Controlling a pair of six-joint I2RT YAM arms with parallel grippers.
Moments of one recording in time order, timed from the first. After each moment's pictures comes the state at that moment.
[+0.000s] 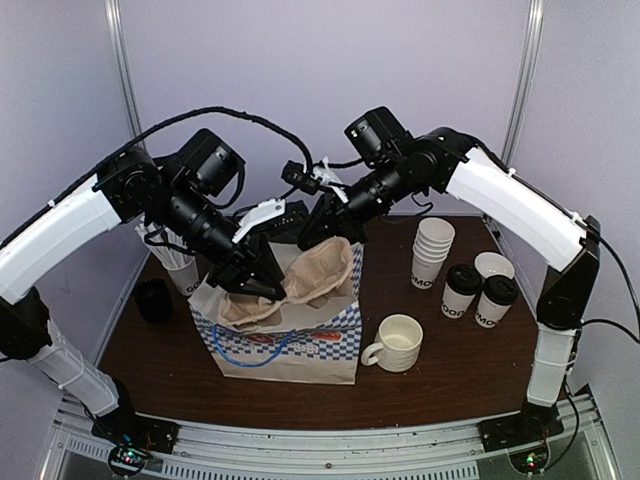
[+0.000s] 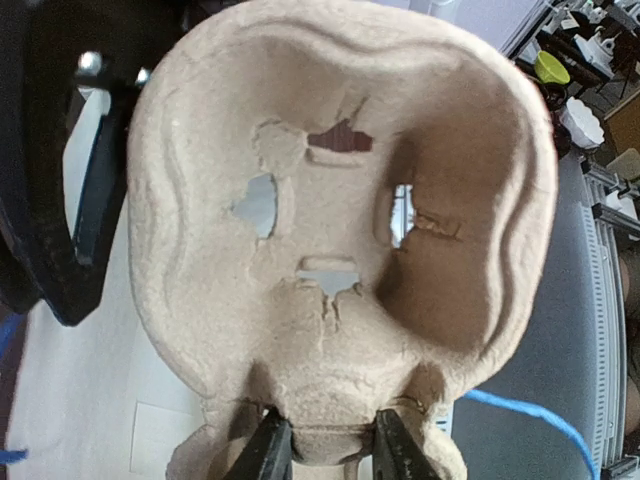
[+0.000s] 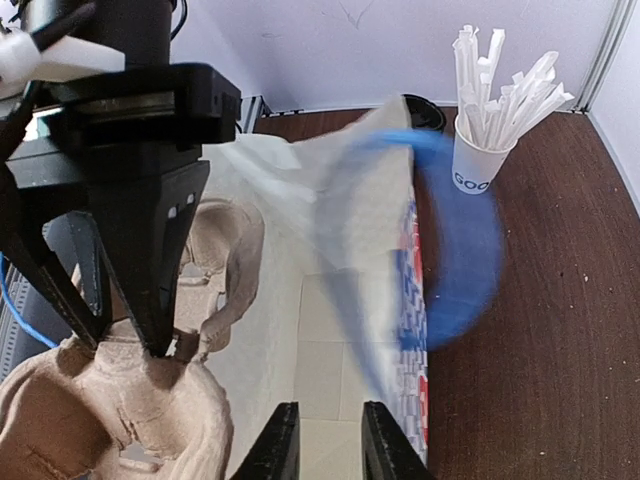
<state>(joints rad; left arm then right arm) -0.93 1.48 1.72 -1.16 0.52 0.30 0.87 1.91 2.16 -1.04 -0.63 -0.40</state>
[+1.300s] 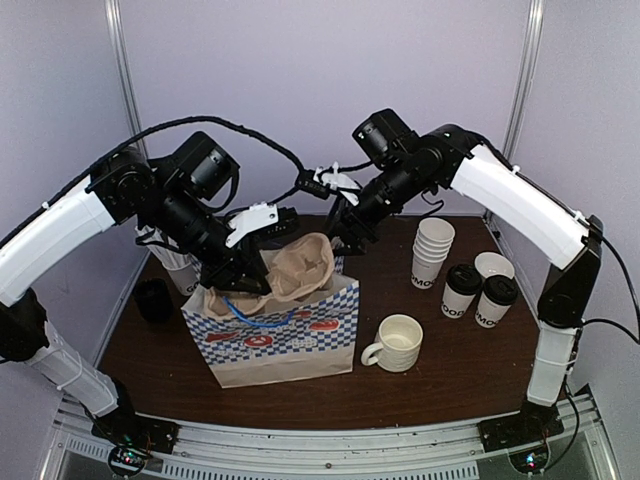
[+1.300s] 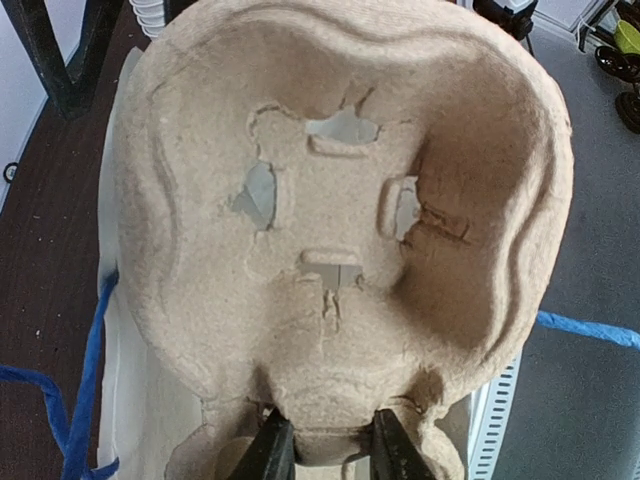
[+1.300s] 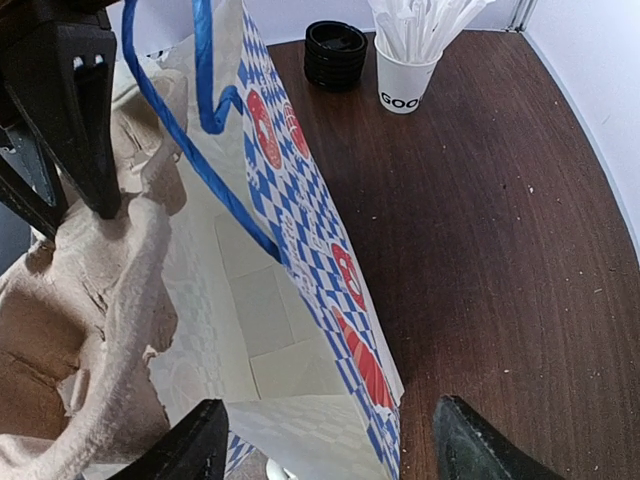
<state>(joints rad) -0.94 1.46 1.71 -1.22 0.29 0.34 0.83 1.91 2.17 -1.14 -0.44 -0.42</state>
